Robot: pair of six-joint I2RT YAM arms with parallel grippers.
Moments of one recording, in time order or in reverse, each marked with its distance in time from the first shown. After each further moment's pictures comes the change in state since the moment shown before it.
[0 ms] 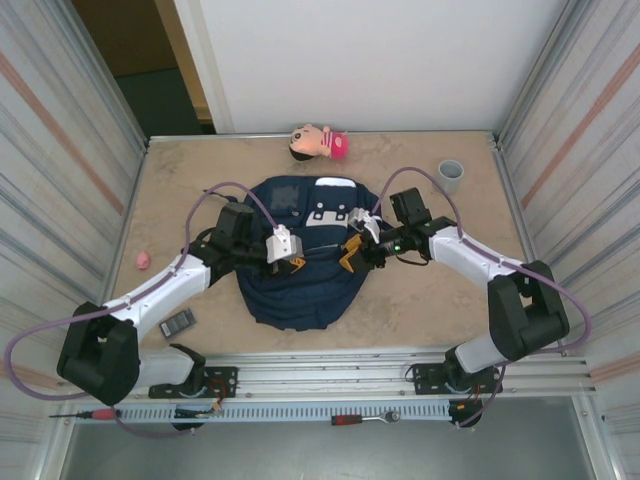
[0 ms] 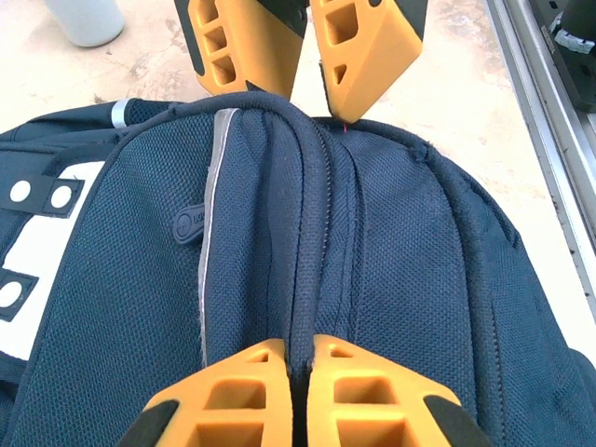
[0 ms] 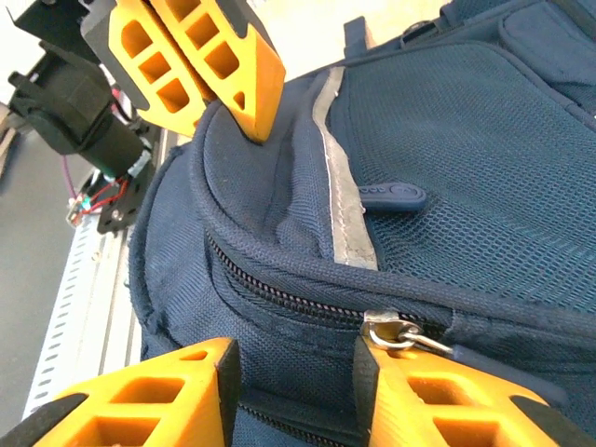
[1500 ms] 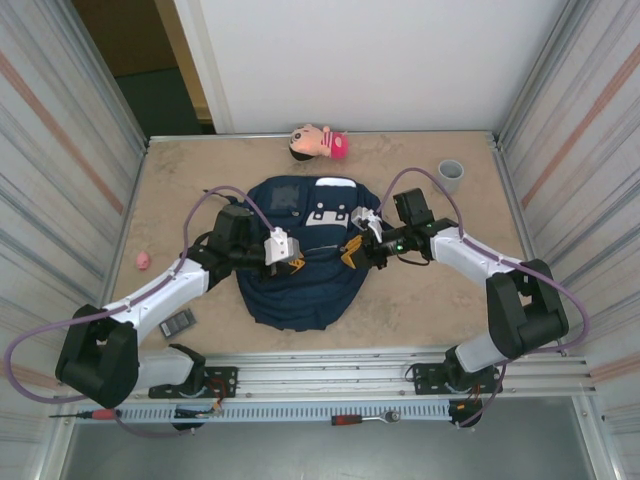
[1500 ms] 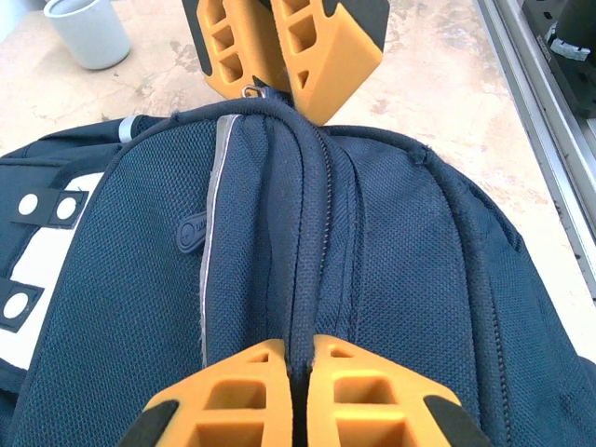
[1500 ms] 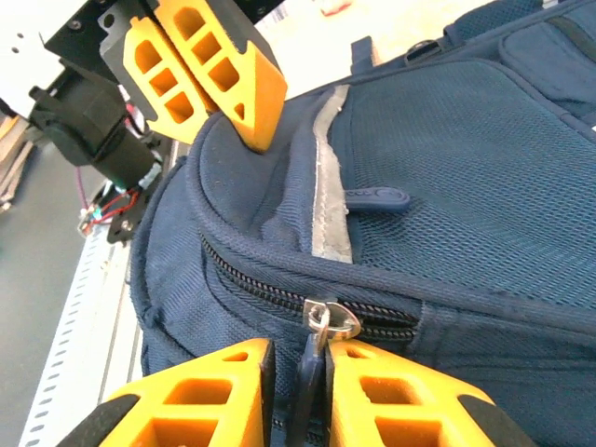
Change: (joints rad) left arm 0.015 -0.018 -0.050 0.076 0.034 0.000; right arm -0.014 0.009 -0.023 0.053 -0.056 0.003
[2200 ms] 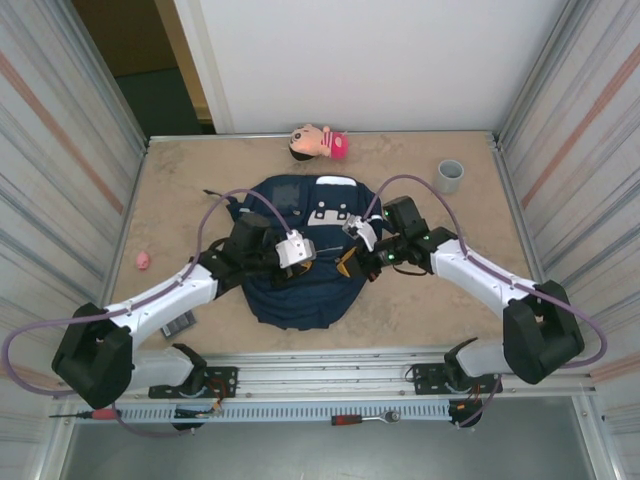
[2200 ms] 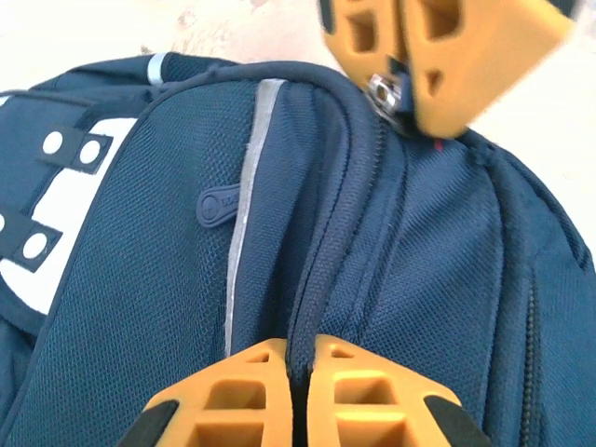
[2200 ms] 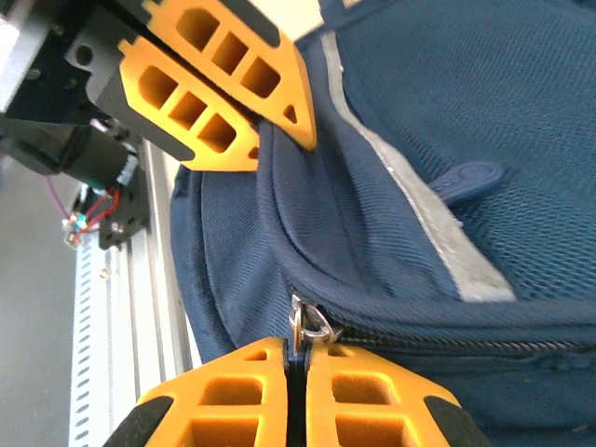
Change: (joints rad) left arm -0.179 -0.006 0.010 0.017 -0.371 -0.195; right arm 0.154 -0.140 -0.026 -0.068 0.269 0.293
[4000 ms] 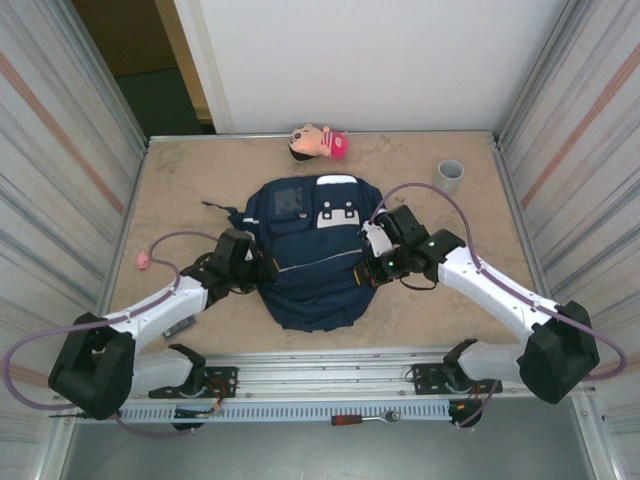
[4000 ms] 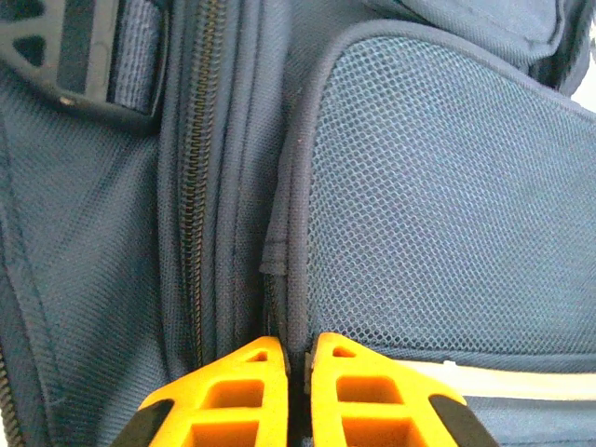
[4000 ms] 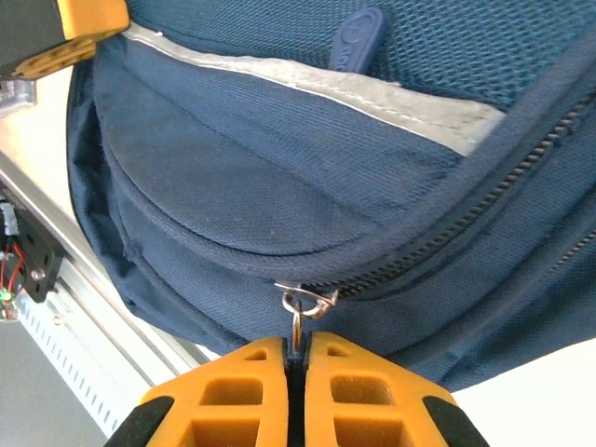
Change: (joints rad) left arm 0.138 -0.057 -0.187 -0.020 -0.195 -1.517; right arm 0.092 -0.109 0.064 -0.339 0.399 0.436
